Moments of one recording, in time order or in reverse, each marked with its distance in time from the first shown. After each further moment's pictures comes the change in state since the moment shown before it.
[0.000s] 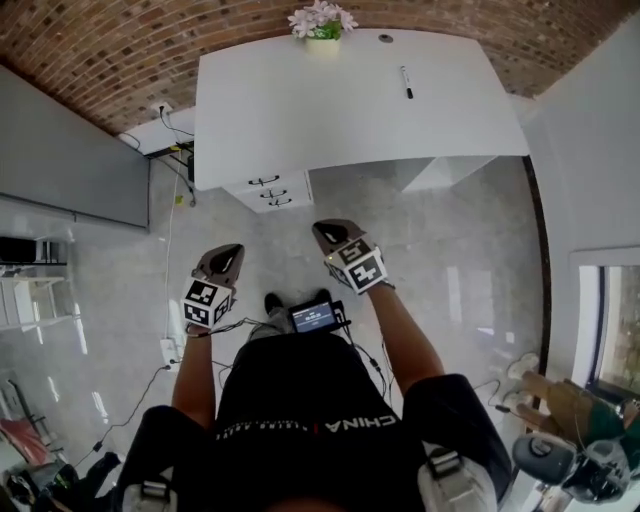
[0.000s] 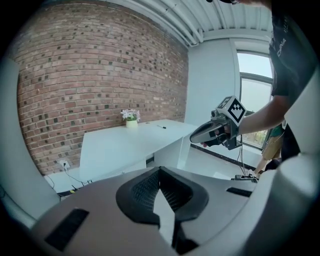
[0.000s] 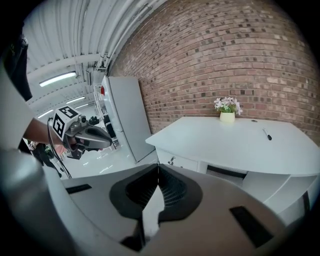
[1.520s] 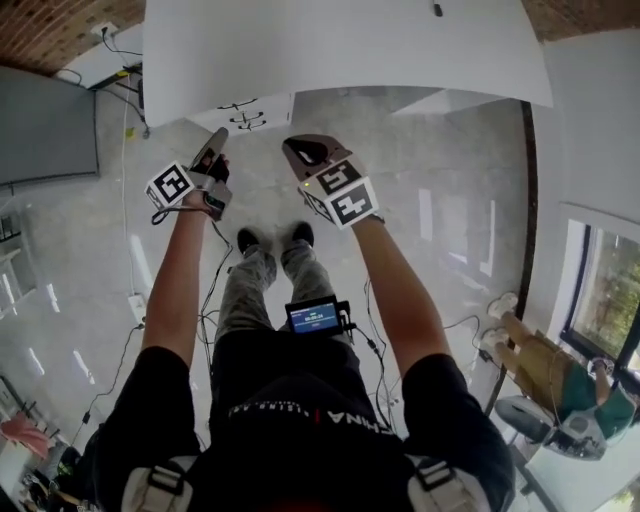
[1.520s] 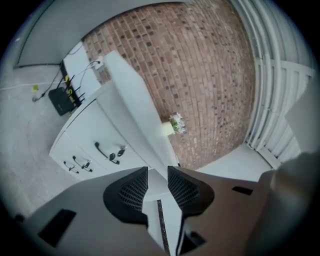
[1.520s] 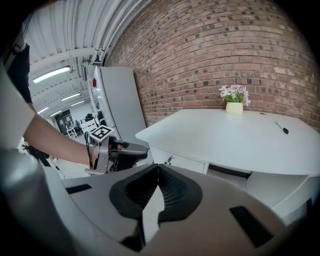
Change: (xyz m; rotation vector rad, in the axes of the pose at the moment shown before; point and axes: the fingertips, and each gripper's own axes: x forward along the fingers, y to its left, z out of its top) left arm 0.178 0.130 -0.068 -1.170 -0.421 -0.355; right arm 0.137 -0.024 -0.030 -0.015 0.045 -0.025
